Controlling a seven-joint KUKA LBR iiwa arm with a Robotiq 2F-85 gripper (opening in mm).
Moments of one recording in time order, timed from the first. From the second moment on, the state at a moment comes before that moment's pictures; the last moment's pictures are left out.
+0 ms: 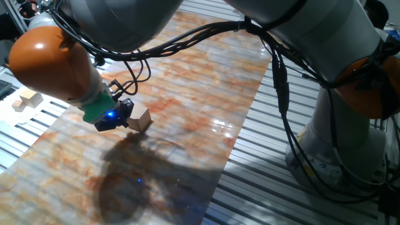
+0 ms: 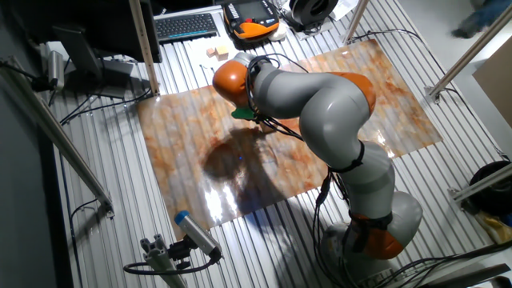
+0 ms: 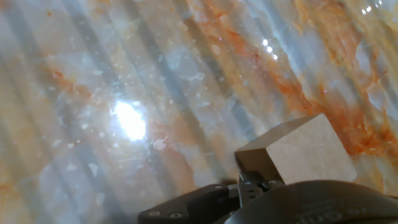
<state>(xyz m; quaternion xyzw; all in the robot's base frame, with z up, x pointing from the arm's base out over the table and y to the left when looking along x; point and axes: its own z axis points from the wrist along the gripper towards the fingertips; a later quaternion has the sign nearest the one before) 0.580 0.165 0.059 0.22 0.96 -0.16 0.07</state>
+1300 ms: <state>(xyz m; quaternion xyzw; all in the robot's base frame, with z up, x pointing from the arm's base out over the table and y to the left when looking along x) 0.583 0.186 0.086 0.26 0.96 -0.04 0.04</state>
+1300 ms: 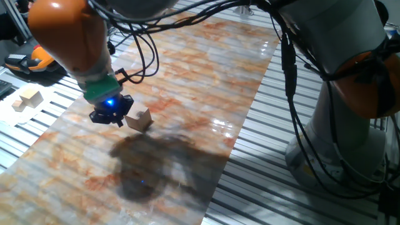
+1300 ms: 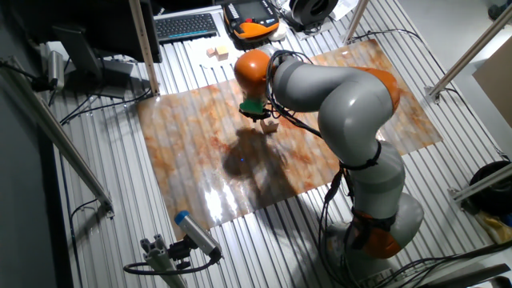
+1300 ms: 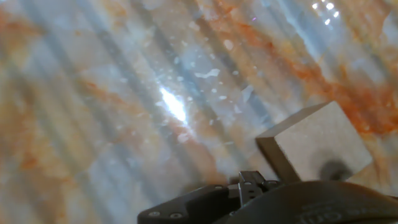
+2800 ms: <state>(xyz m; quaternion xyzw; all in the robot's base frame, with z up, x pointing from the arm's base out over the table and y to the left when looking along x) 0.567 0.193 0.136 0.26 0.97 0.00 0.02</state>
